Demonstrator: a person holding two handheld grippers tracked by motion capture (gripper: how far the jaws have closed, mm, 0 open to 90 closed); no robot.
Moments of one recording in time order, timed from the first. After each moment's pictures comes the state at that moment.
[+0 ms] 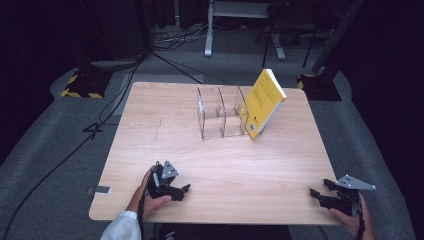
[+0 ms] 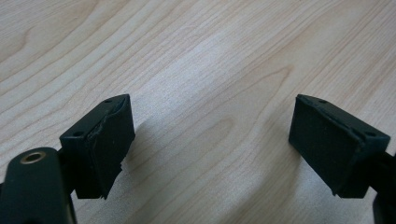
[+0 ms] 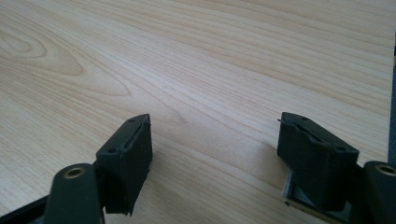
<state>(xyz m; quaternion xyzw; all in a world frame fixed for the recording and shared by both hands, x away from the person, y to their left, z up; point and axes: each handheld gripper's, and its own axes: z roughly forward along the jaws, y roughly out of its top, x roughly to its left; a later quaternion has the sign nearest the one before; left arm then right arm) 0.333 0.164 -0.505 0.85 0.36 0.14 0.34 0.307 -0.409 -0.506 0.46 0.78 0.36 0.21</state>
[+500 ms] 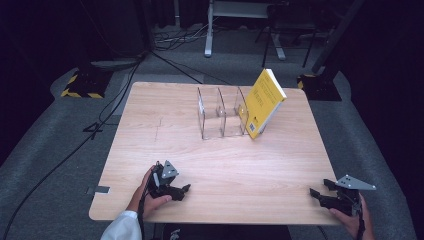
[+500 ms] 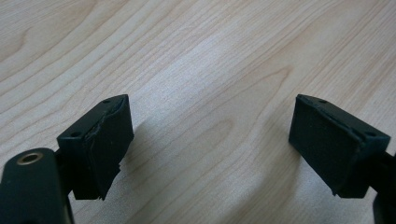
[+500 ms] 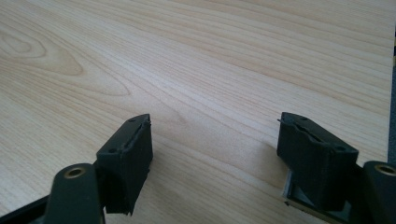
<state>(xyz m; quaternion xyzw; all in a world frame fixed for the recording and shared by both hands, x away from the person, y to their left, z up) 0.334 0.164 -0.505 0.85 0.37 0.14 0.34 0.307 -0.409 -0.506 0.46 0.78 0.36 0.21</state>
